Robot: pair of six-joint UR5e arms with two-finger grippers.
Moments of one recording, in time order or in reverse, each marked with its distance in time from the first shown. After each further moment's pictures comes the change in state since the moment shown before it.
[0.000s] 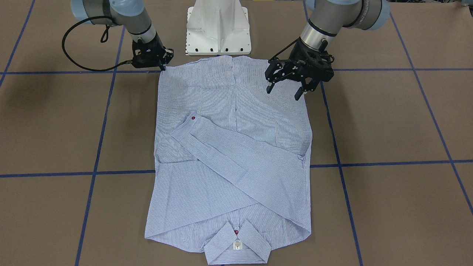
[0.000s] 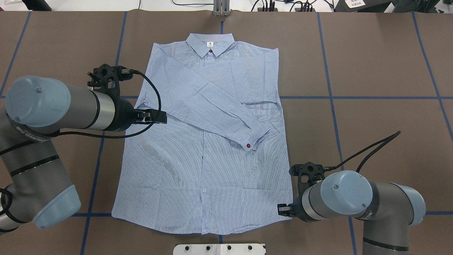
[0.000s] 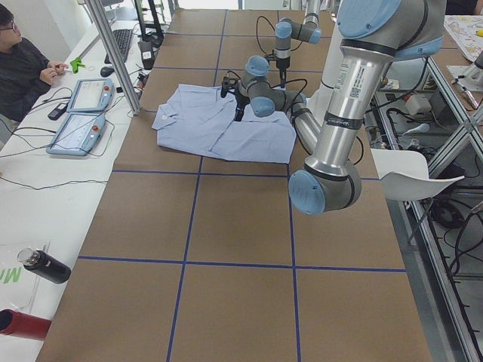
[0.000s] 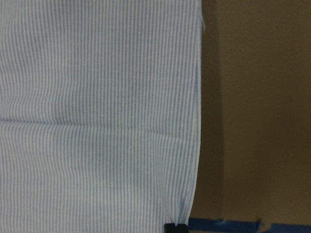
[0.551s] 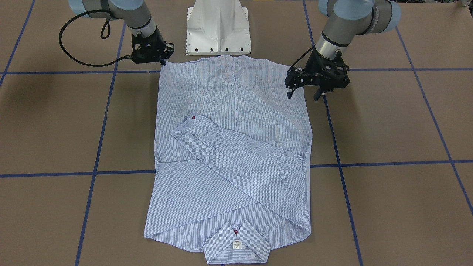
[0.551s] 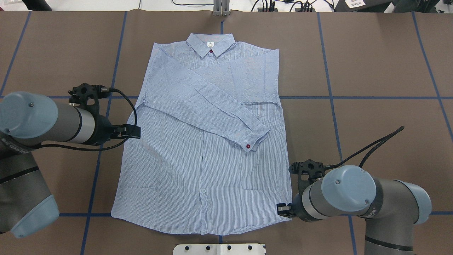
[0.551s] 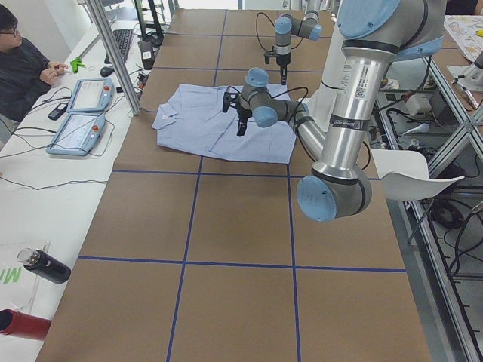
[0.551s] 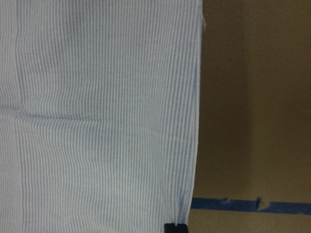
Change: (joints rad) left arm 0.013 0.162 -0.005 0.021 -0.022 -0.051; right arm 0.011 0.013 0.037 -0.050 0.027 0.000
